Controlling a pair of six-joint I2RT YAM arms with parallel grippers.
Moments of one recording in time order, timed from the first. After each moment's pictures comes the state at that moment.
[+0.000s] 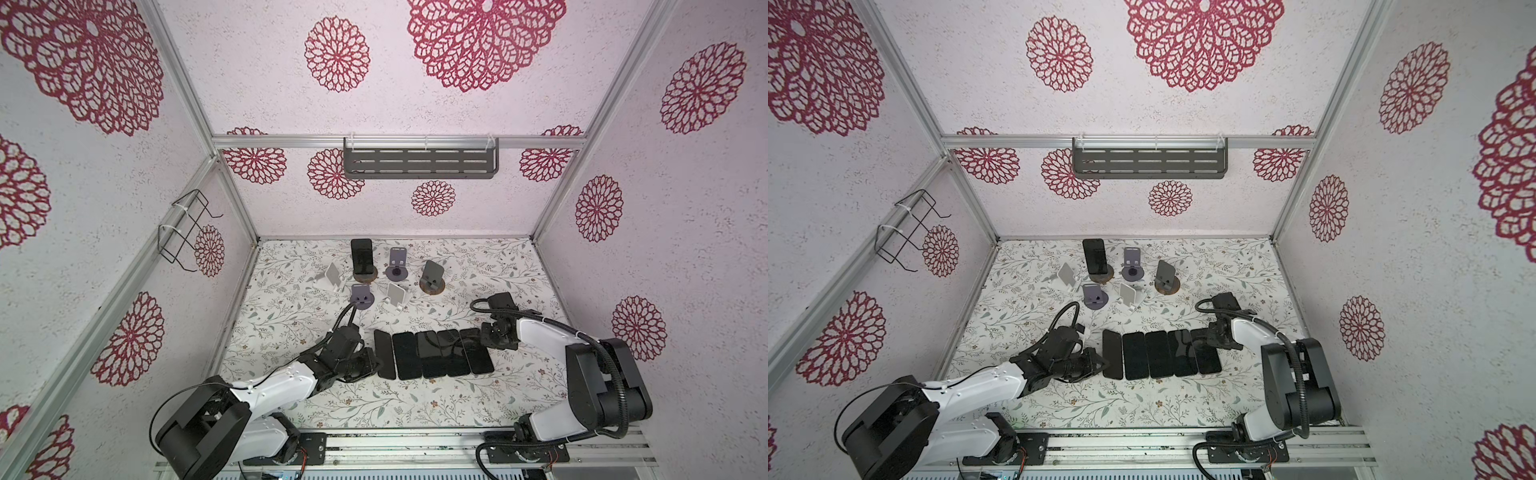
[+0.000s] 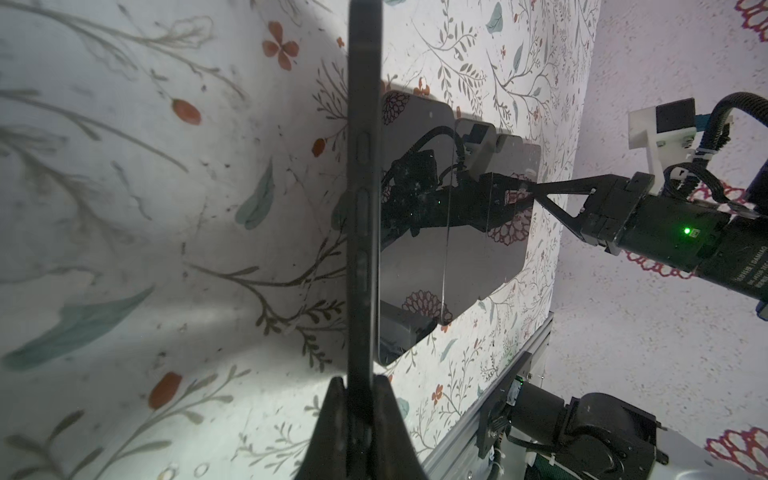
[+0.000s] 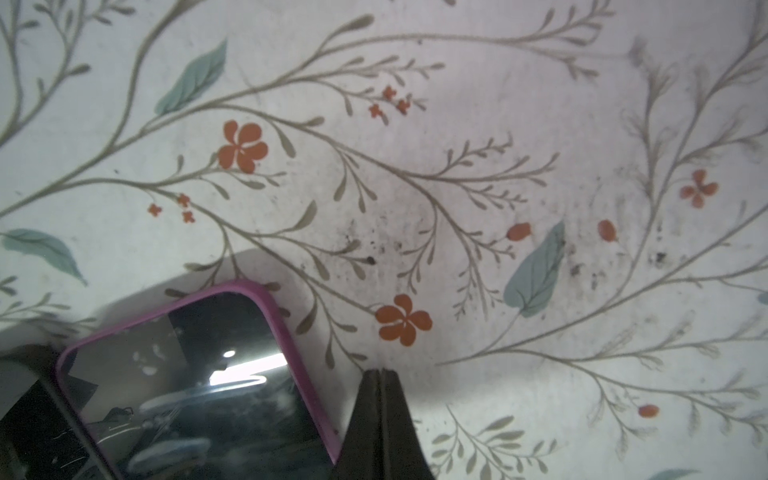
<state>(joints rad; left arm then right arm) -0.70 1.28 0.43 0.04 0.32 -1.02 0.19 1.49 0.74 -0.53 0.14 0.36</state>
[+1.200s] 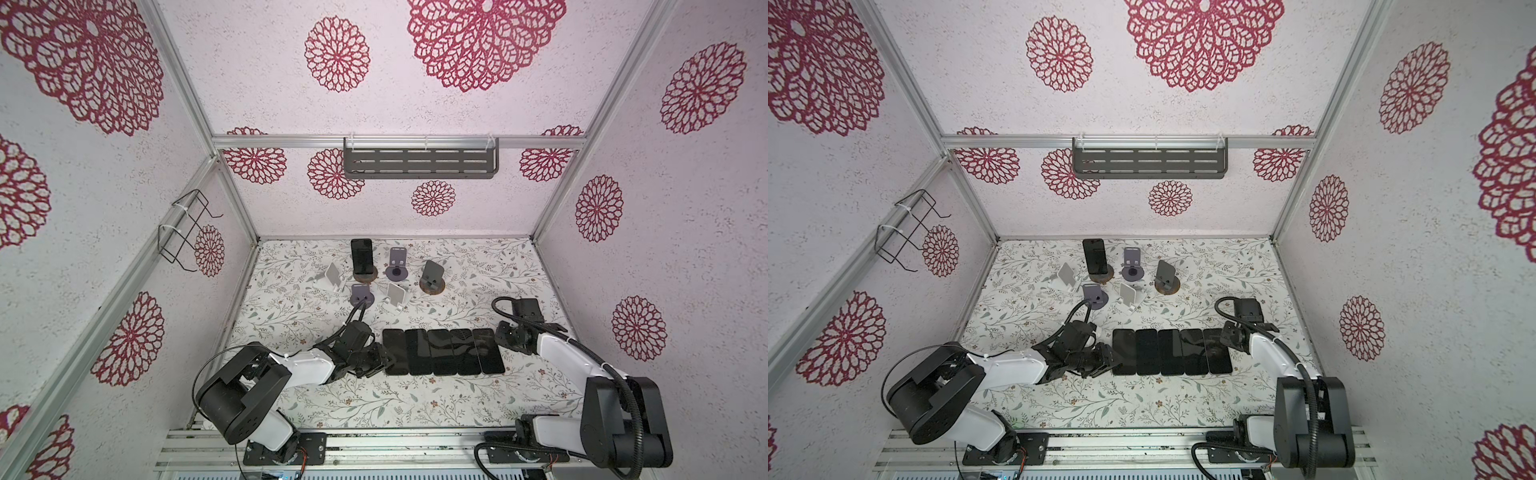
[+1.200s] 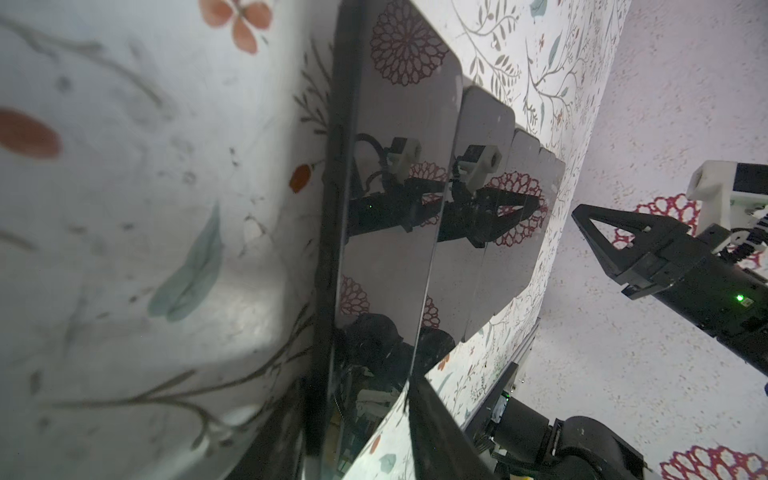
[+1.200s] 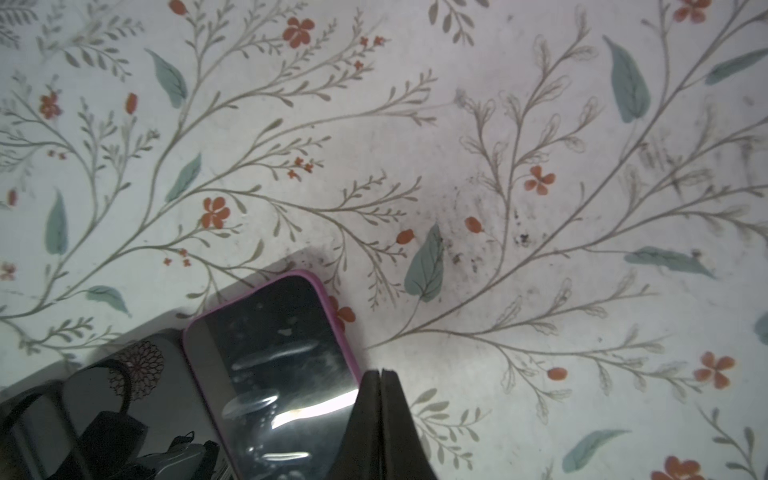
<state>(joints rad) -0.69 1.54 0.51 0.18 0.38 -1.09 0.04 1.27 0.64 -0.45 0.07 0.40</state>
